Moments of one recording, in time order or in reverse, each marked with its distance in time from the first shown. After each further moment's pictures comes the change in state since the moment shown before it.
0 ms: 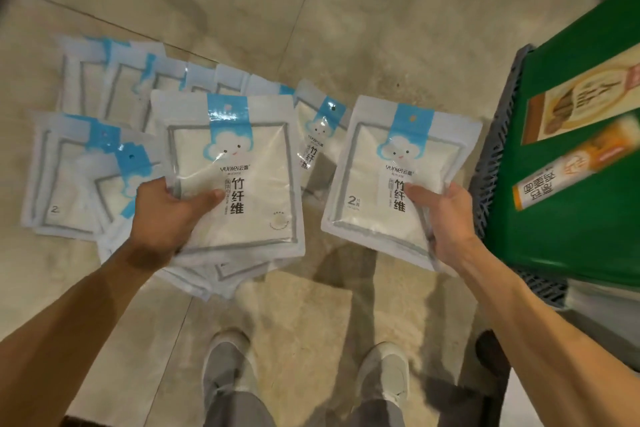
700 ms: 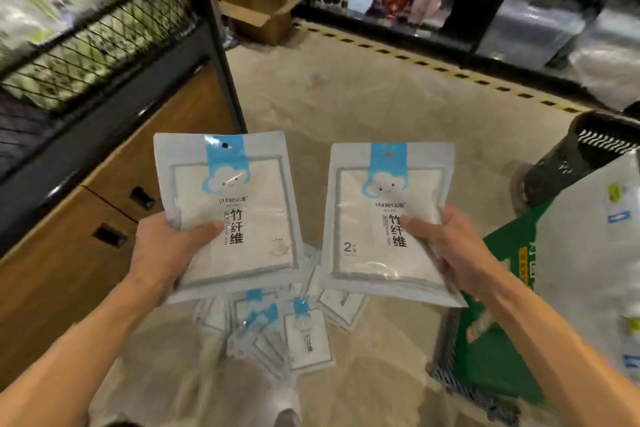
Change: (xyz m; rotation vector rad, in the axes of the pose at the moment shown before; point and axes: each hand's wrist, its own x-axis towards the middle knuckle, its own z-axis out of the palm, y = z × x) left_hand -0.193 0.457 -0.247 -0.121 0.198 0.155; right_hand -0.342 -0.471 0.046 -0.105 -0.415 -0.242
